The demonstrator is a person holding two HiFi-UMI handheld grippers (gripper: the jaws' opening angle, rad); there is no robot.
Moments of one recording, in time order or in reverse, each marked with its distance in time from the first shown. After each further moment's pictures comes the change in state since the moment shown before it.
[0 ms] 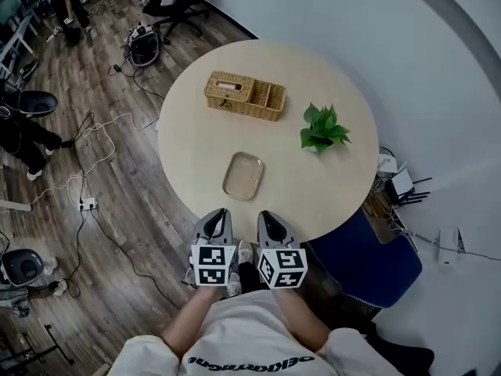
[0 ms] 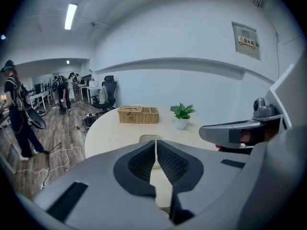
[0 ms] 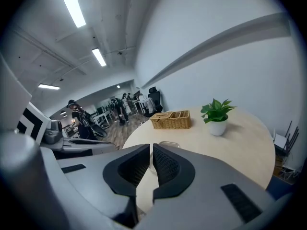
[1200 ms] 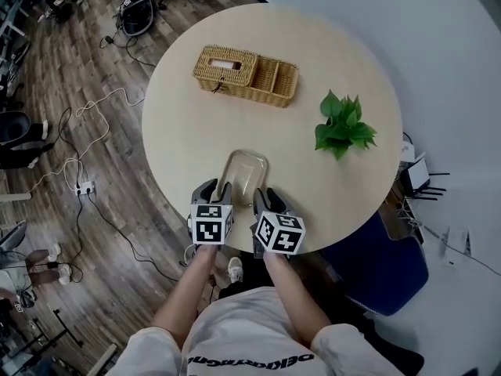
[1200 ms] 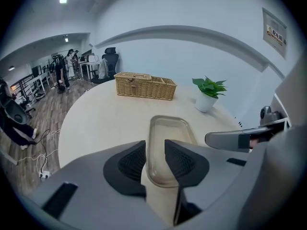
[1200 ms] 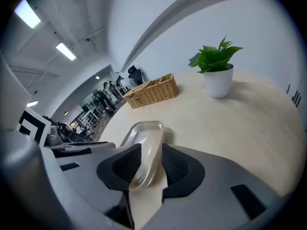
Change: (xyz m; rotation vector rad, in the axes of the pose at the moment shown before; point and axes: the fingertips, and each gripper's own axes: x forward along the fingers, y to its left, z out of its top) left arm 0.185 0.060 -0.065 -0.098 0.269 -0.013; right arm 0.161 -0.094 -0.069 0.256 0.246 -0.080
